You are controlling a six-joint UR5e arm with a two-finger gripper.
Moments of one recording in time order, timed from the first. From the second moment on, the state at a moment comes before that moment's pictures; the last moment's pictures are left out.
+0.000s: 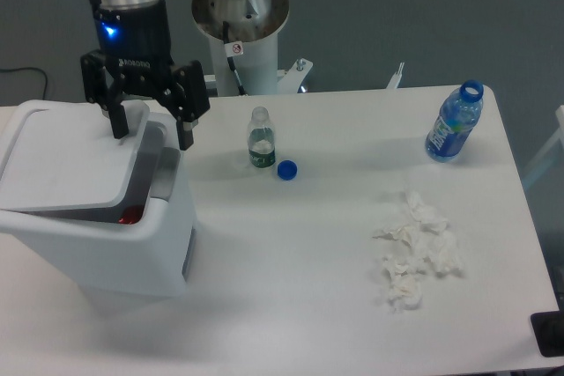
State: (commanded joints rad) arm 2.13 -1.61 -1.57 -0.99 1.56 0.50
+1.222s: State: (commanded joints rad) arm 2.14 -1.68 -1.57 -0.99 1.56 0.50
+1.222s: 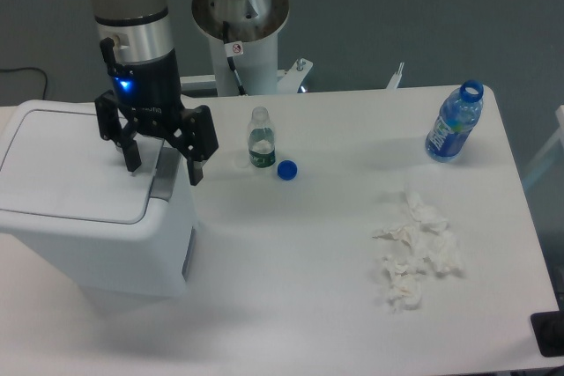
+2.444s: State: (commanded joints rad) arm 2.28 -1.64 -1.55 -0.99 1.56 0.58
